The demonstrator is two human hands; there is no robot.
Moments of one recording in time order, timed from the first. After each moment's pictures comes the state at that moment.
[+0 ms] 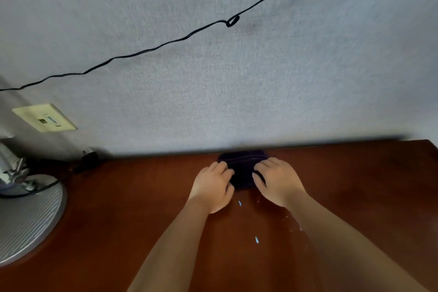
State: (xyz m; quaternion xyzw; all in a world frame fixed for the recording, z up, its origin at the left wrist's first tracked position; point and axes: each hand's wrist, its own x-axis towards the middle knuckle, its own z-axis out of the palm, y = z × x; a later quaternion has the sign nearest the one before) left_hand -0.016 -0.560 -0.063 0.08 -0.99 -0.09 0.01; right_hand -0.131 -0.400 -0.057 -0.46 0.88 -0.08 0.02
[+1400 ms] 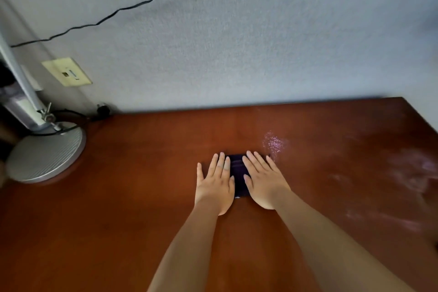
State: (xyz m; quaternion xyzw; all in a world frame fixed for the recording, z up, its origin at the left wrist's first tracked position) left_hand 0.086 -0.424 -0.086 0.23 -0.96 -0.06 -0.13; right_hand -0.011 -0.308 -0.086 -0.45 0.88 0.00 0.14
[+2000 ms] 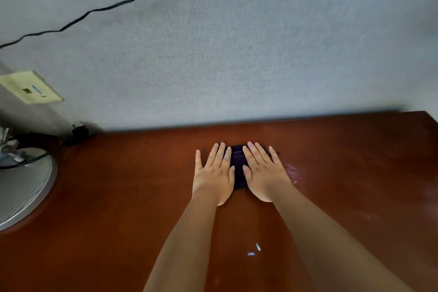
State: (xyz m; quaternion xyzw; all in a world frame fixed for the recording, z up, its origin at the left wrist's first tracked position) left_hand 0.001 -0.506 -0.091 0.19 -0.97 -0.04 -0.11; right_hand -0.088 -0.386 -0.098 -0.41 0.91 0.00 0.09
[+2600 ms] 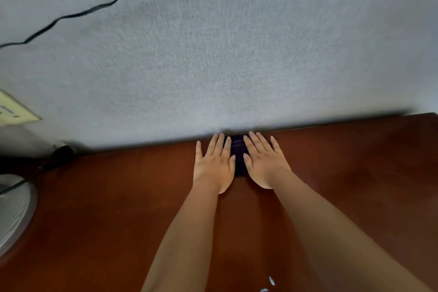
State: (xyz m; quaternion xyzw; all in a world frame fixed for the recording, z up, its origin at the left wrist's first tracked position) left_hand -0.058 -0.549 -0.092 0.18 -0.98 -0.04 -0.10; right_hand -0.141 -0.426 -0.095 -0.37 0.92 0.00 0.11
